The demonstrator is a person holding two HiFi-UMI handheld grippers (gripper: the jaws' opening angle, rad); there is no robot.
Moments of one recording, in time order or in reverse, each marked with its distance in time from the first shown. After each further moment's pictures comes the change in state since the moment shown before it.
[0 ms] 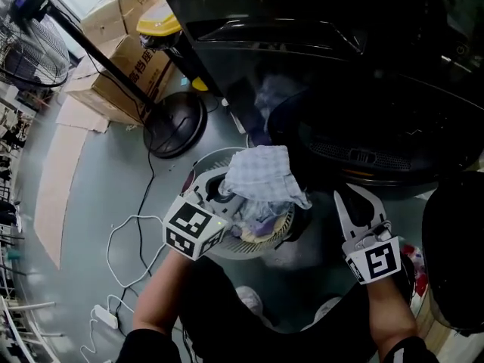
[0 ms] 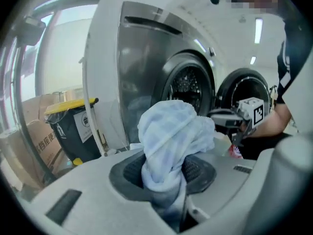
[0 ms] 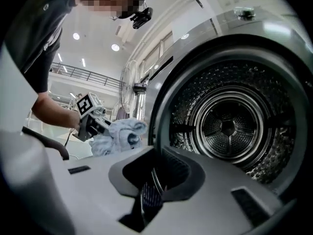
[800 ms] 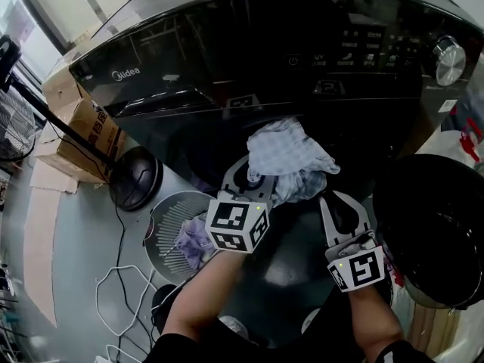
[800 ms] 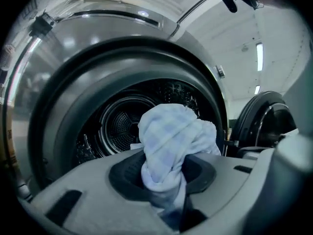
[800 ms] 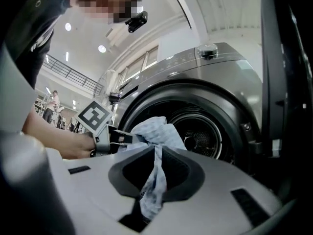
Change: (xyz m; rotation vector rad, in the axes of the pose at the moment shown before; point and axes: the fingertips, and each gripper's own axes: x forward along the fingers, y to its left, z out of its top) left arm 0.140 -0.108 0.173 -0.156 -0.408 0.022; right arm -0.095 -0.101 0.054 0.000 -0.114 -0.312
